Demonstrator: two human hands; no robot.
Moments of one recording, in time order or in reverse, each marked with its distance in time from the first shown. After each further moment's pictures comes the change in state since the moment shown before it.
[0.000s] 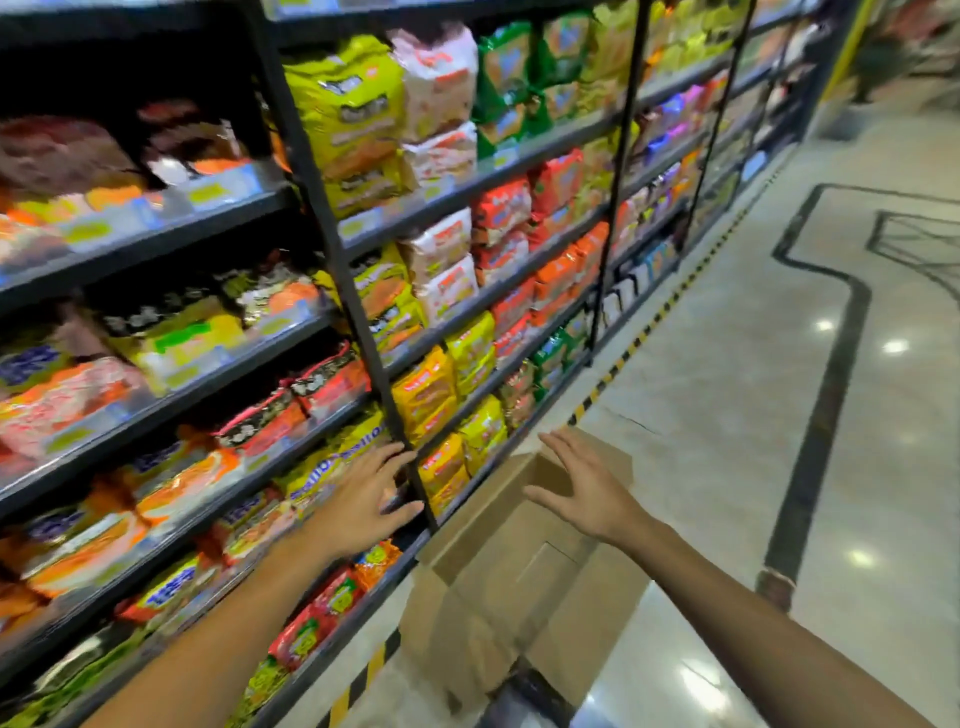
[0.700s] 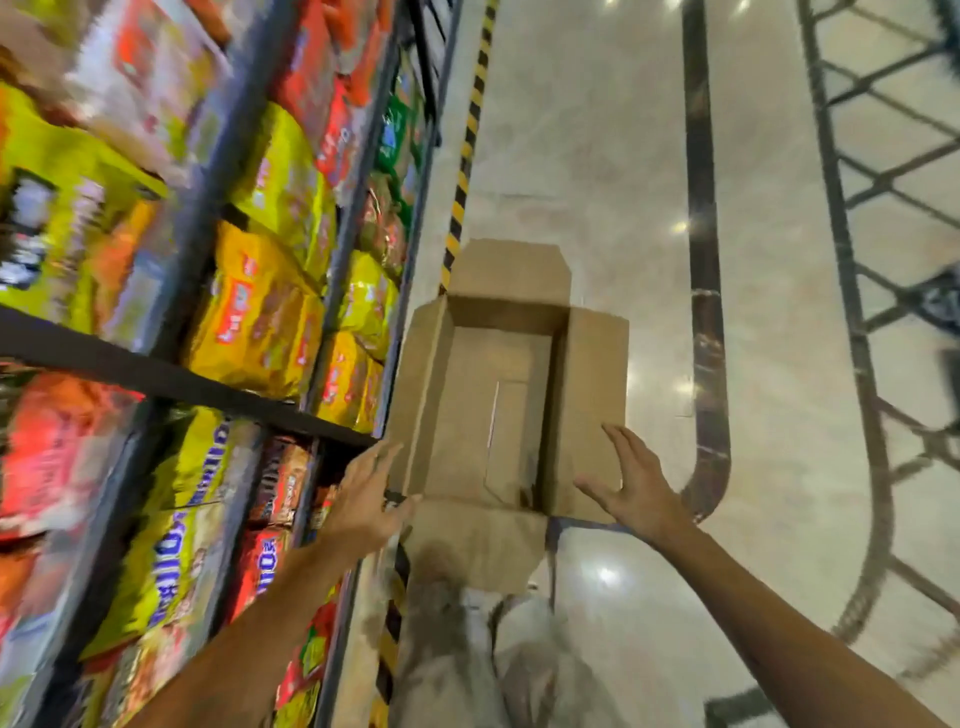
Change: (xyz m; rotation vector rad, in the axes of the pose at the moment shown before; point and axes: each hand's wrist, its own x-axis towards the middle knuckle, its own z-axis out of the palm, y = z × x) left_hand 0.215 -0.235 0.263 -0.086 -0.548 0.094; right_hand 0.036 0.152 0.270 0.116 0.121 0.878
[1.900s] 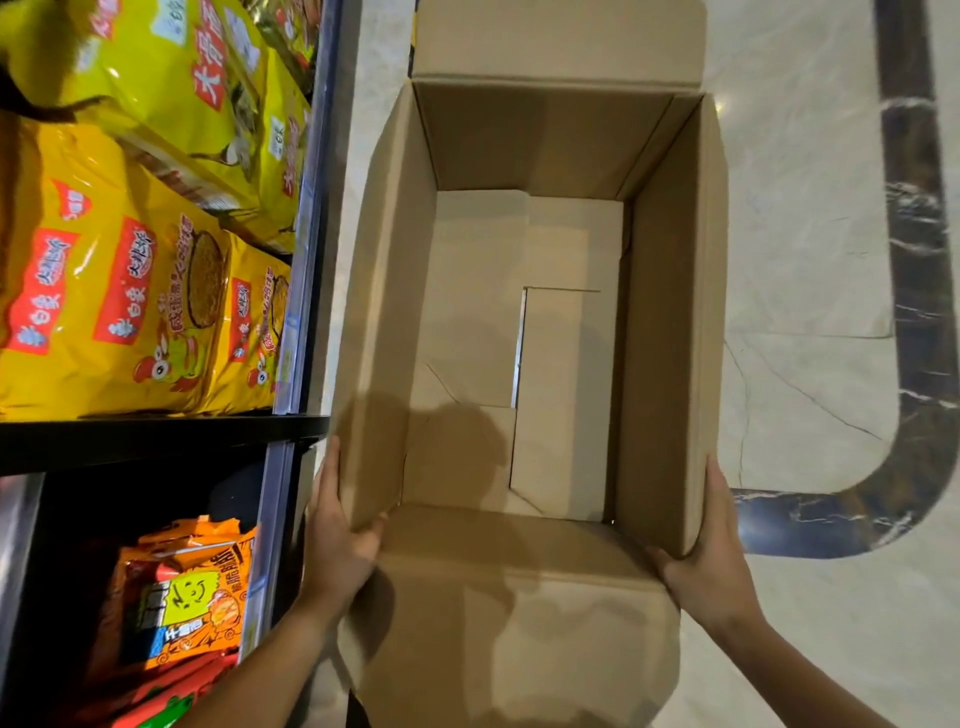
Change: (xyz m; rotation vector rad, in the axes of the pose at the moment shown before) left_hand 0.226 -0.261 0.344 -0.423 0.246 -0.242; right_hand 0.163 0.243 0.396 0.329 0.128 0.399
